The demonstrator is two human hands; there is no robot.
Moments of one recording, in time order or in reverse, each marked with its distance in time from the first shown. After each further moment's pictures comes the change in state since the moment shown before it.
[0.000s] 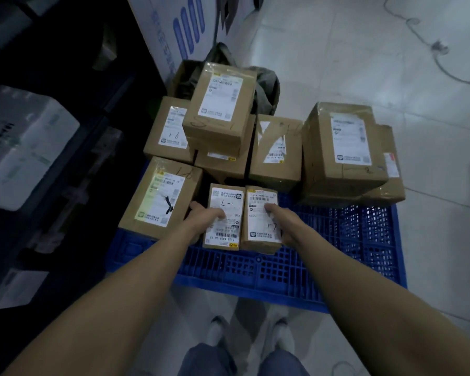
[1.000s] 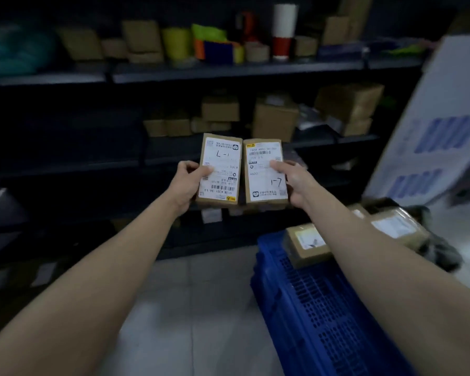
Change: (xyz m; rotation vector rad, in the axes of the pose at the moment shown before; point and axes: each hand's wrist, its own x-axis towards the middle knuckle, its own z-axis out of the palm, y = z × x) left_hand -0.526 -0.120 -0.114 -0.999 1.042 0.578; right_hand -0.418 -0.031 0.203 -0.539 -0.937 -0.511
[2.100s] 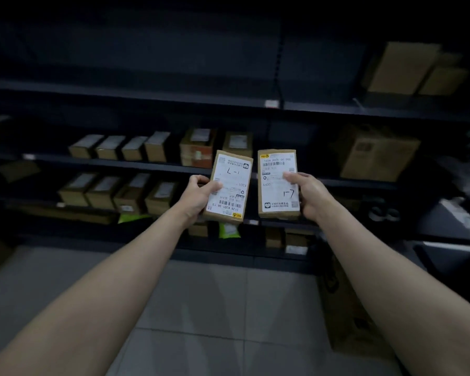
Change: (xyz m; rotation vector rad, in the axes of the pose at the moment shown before) left_hand -0.551 -0.046 -0.617 -0.307 1.721 0.099; right_hand -0.411 0.331 0.790 -0.637 -1.668 0.295
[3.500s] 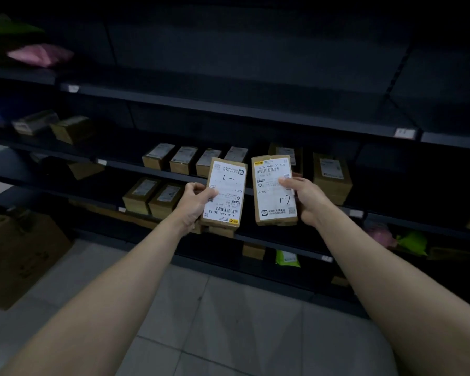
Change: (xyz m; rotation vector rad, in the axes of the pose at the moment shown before) left_hand 0.154 0.012 -0.282 -0.088 0.208 0.023; right_hand 0.150 0.019 0.309 -0.072 -0.170 0.092
